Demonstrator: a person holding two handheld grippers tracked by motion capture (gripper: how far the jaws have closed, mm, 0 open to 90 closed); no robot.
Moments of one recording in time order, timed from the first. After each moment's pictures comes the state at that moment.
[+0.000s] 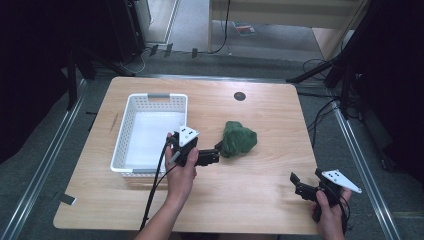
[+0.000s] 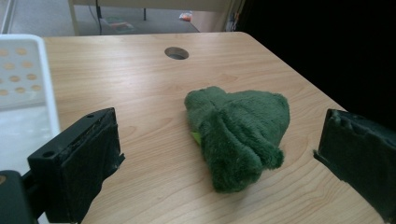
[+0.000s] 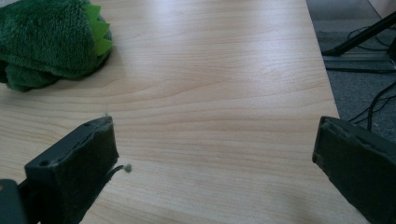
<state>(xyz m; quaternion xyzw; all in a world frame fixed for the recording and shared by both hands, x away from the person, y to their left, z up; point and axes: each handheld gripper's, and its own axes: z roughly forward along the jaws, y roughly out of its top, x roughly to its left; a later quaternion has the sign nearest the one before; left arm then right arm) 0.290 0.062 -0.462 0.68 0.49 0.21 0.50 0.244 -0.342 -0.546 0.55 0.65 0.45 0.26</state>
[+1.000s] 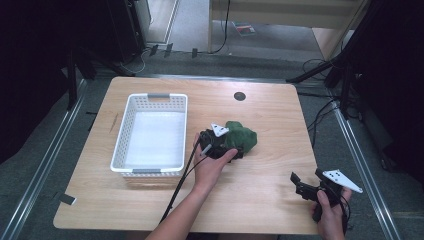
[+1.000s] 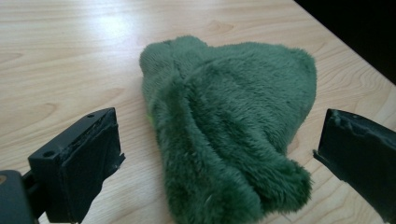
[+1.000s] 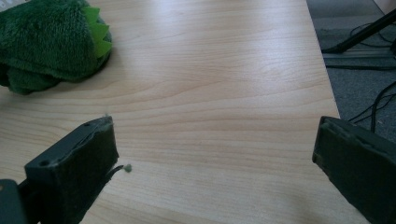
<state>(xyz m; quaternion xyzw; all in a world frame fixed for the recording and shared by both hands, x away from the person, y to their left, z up) 0.342 -0.012 -0.512 0.72 0.51 0.16 0.43 0.245 -0.344 -0.546 0.56 0.65 0.45 0.25</state>
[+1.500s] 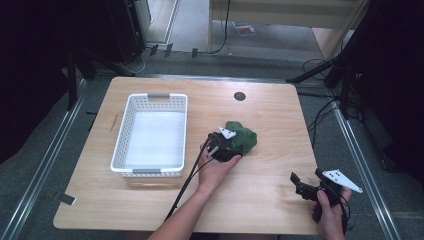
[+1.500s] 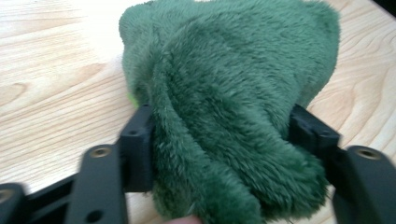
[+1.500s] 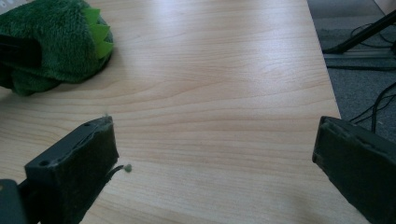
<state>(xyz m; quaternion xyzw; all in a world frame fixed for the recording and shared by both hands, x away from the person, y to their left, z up) 0.344 -0.025 -0.526 0.75 0.51 0.16 0.38 0.245 -0.343 -0.546 0.56 0.65 0.45 0.25</state>
